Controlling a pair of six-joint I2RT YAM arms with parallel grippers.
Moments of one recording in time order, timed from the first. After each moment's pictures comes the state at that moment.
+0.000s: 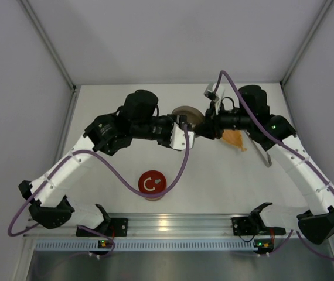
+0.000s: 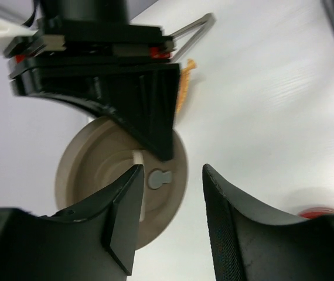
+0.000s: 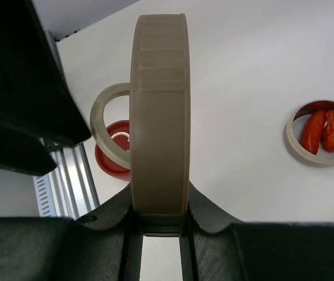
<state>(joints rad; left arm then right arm) -0.91 1.37 1.72 -0.81 0.41 0.92 0.51 1.20 1.38 -0.64 -0.69 -0.10</state>
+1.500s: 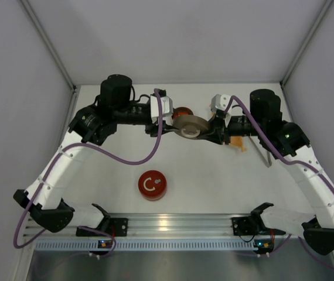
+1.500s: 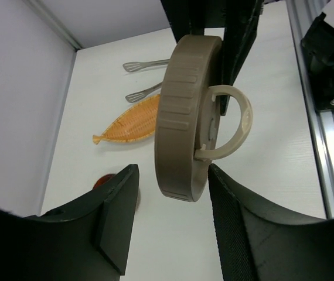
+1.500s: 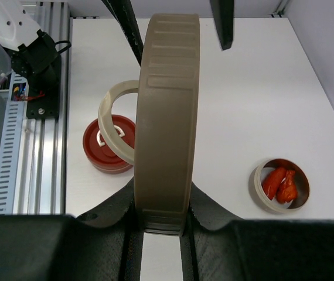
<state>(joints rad) -0.66 1.35 1.74 -0.76 0.71 0.62 0.51 1.10 1.38 -0.68 -0.83 -0.45</state>
